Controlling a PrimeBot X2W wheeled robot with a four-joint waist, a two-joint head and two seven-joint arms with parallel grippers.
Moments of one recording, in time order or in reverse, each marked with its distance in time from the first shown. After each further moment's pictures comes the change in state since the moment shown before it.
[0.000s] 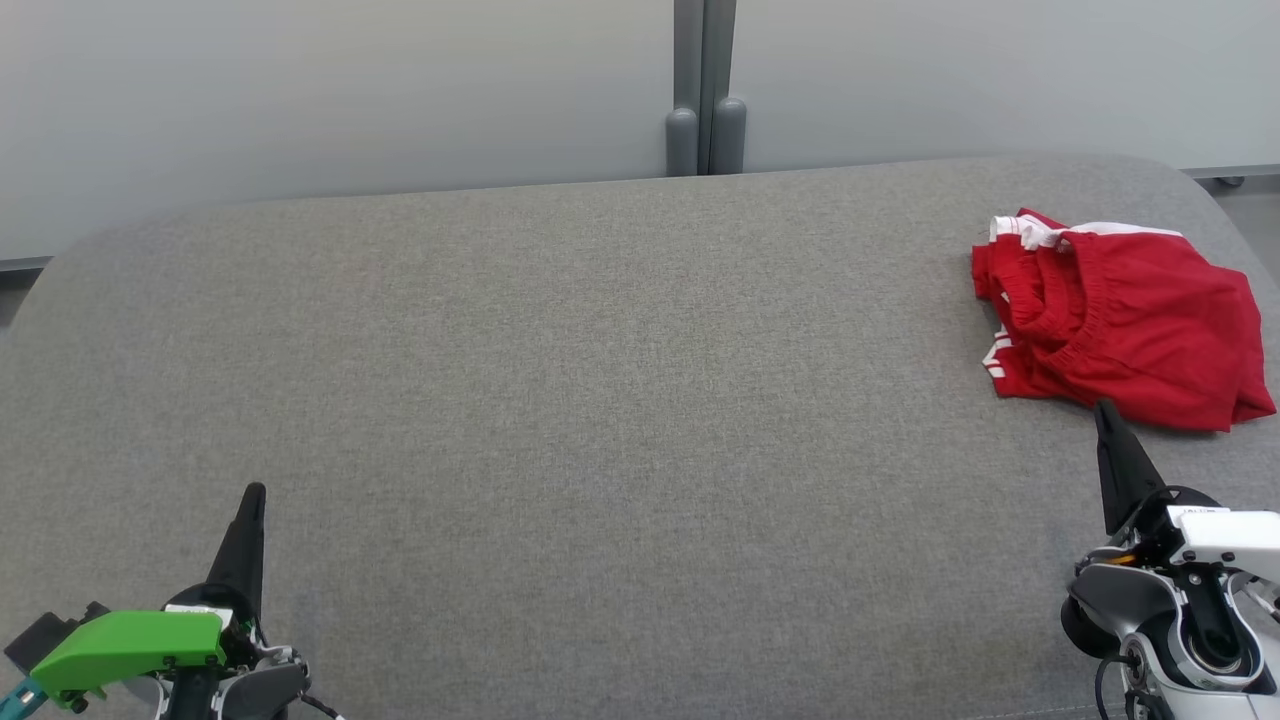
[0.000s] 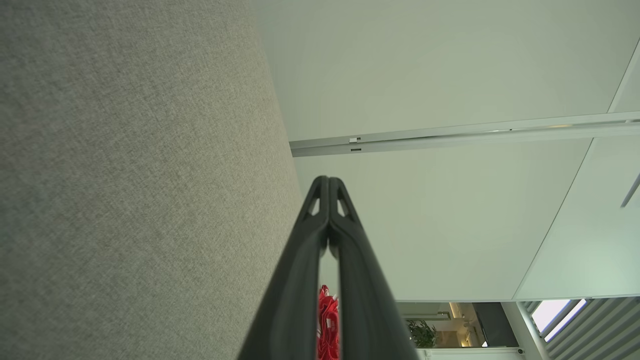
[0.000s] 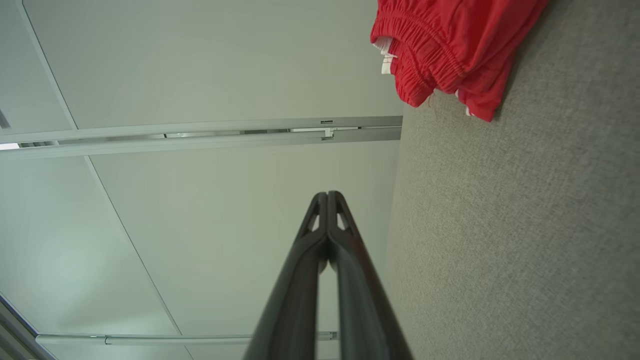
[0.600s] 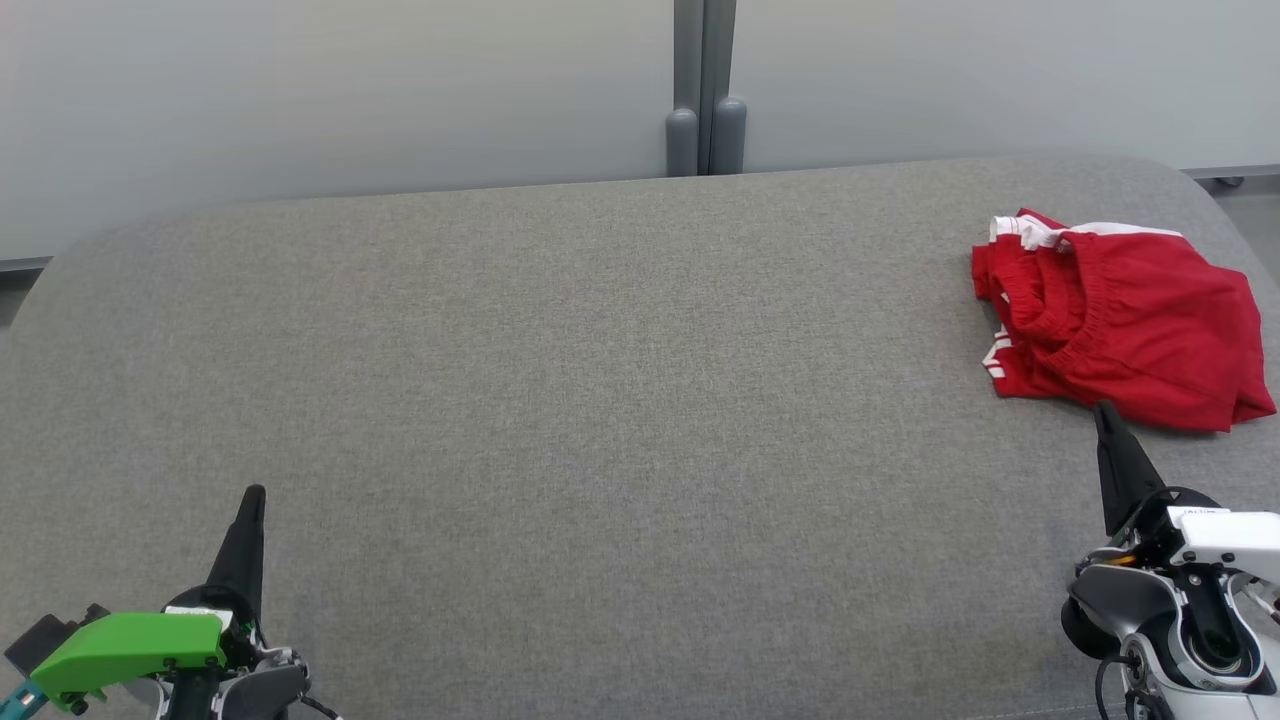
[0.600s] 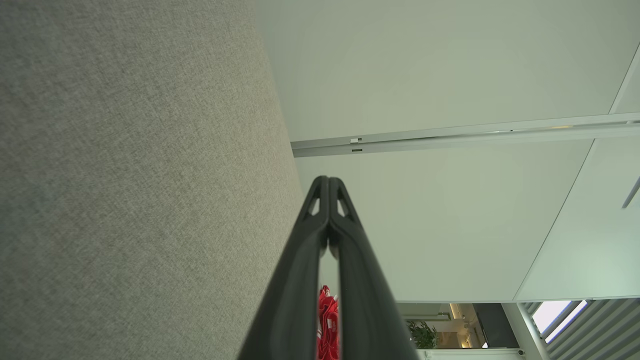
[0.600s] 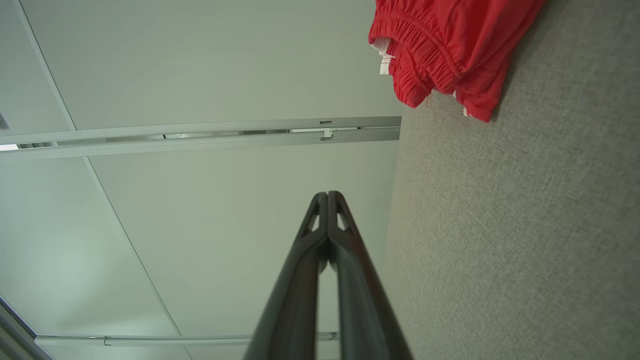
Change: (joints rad) left arm -0.001 0.000 0.001 0.009 0.000 -0.005 0.000; right arm -0.001 0.000 -0.001 0.005 0.000 0.001 0.001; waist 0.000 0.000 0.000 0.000
